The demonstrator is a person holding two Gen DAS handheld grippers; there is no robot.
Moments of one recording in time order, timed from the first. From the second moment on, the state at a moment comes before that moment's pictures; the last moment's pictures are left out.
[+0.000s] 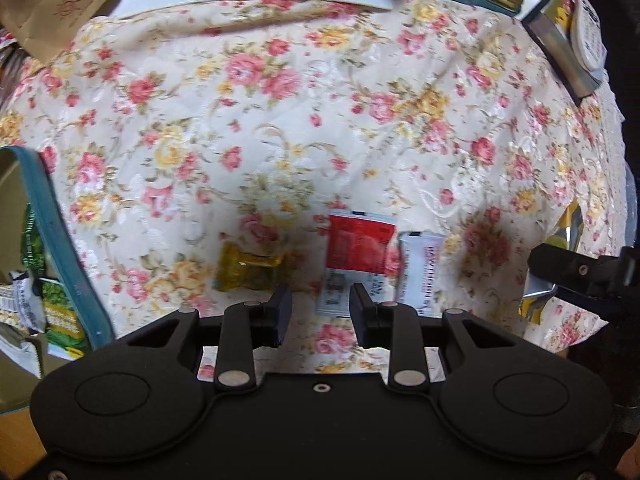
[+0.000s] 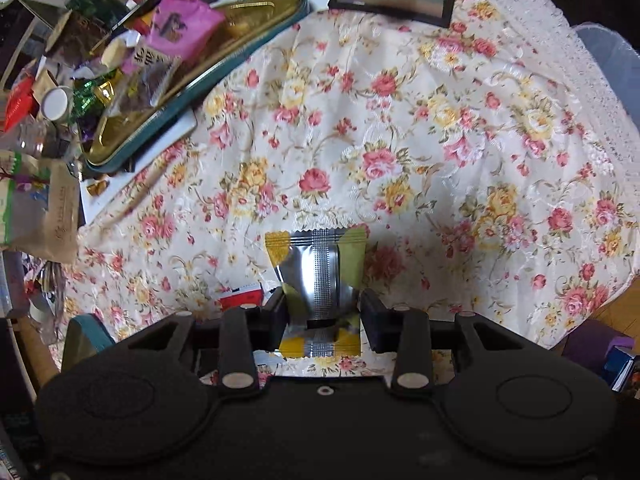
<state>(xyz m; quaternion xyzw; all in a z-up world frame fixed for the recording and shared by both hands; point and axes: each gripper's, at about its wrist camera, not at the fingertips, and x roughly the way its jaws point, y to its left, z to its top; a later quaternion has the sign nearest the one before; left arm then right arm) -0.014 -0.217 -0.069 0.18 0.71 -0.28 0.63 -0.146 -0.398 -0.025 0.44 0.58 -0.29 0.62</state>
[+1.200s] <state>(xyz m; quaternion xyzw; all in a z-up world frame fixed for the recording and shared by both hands) -0.055 -0.265 -0.102 0.23 0.67 -0.26 0.66 -0.151 -0.379 -0.001 0.41 0.57 -0.28 0.65</state>
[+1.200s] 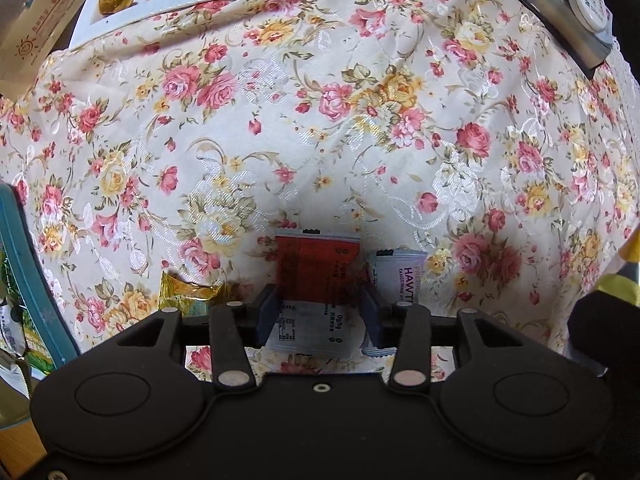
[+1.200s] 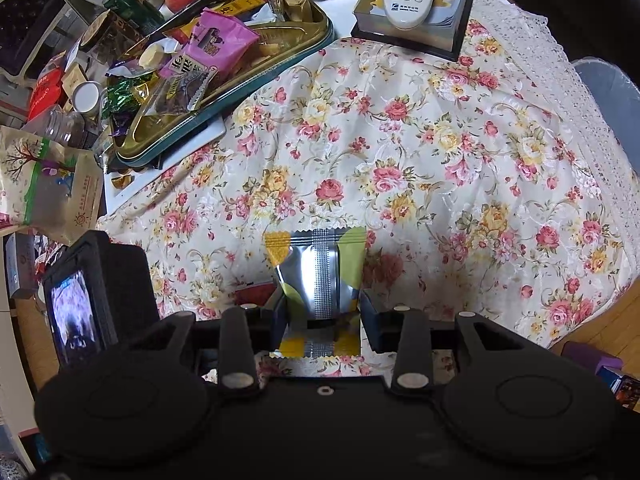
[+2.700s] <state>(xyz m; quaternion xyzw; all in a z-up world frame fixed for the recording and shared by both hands) -0.008 -0.203 -0.033 0.13 0.67 -0.26 0.68 -0.122 -0.353 0.009 0.38 0.58 -0.28 0.67</state>
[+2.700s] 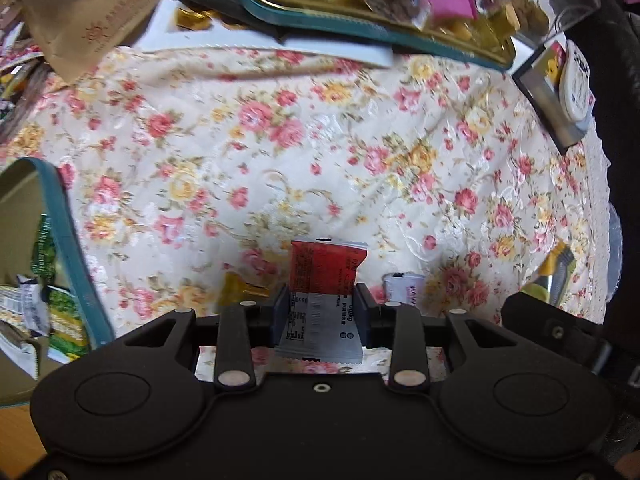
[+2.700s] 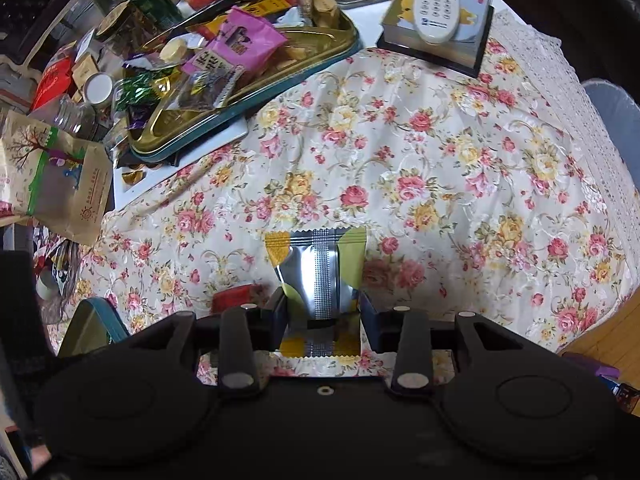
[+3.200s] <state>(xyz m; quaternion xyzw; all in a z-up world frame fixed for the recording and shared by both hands) 0.058 -0.091 0.004 0.09 0.63 -0.20 0.74 -0.048 -0.257 0.026 0.30 0.58 -0.20 0.73</state>
